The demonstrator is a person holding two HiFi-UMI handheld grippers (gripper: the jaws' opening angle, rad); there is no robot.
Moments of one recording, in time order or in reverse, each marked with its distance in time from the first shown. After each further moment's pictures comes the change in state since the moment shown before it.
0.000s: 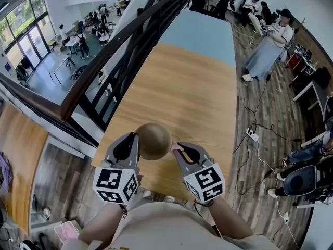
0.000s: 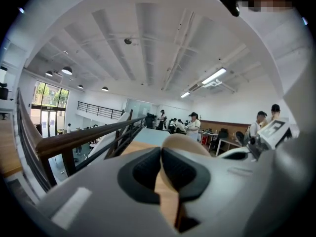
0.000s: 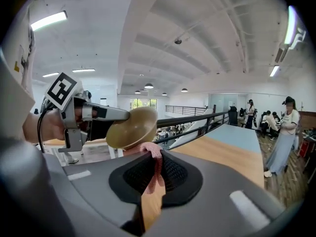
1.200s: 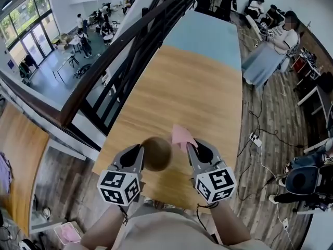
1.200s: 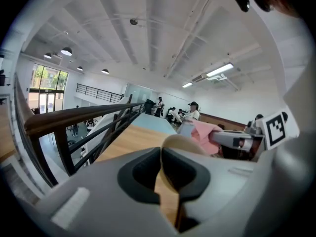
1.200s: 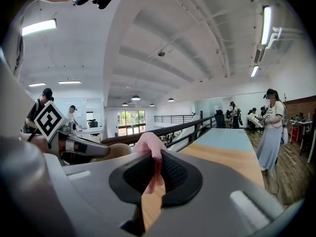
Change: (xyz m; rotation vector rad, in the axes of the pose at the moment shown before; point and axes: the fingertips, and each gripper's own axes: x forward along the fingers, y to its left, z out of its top) left arm 0.042 0.012 -0.051 -0.102 0.163 -0.045; right arm 0.016 -0.069 0.022 0.119 -0.137 -0.121
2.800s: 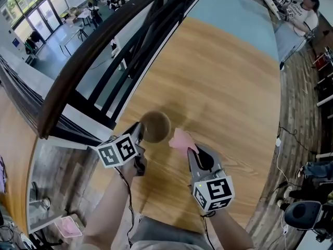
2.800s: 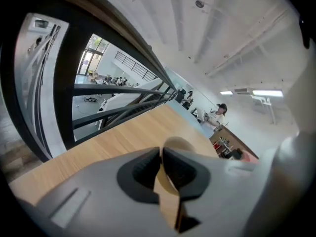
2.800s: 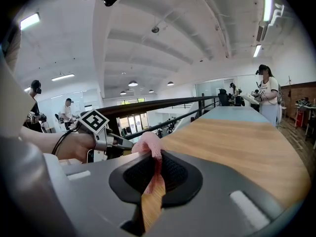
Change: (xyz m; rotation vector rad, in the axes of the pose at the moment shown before) left arm 0.238 0.262 -0.138 -0.477 0.134 0.164; right arm 0.226 -0.012 -0.174 0.067 0.171 0.031
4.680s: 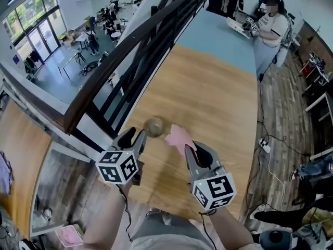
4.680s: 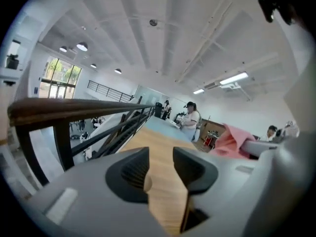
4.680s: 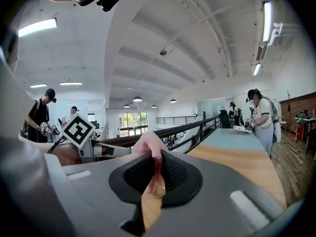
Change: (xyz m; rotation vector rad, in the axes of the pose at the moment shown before) left arm -0.191 -0.141 0.056 0.362 -0.185 -0.116; right arm -0.148 0.065 0.135 -0.063 -0.197 -0.006
